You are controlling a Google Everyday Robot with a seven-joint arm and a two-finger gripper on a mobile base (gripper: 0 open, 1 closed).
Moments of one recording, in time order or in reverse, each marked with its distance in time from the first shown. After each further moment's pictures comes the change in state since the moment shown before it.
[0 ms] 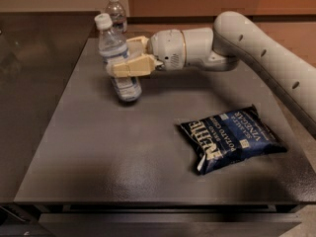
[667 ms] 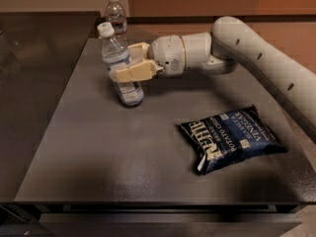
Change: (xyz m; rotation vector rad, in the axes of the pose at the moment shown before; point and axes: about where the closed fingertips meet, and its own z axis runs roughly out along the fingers) arm 0.020 -0.006 -0.001 -0.009 0.021 0.020
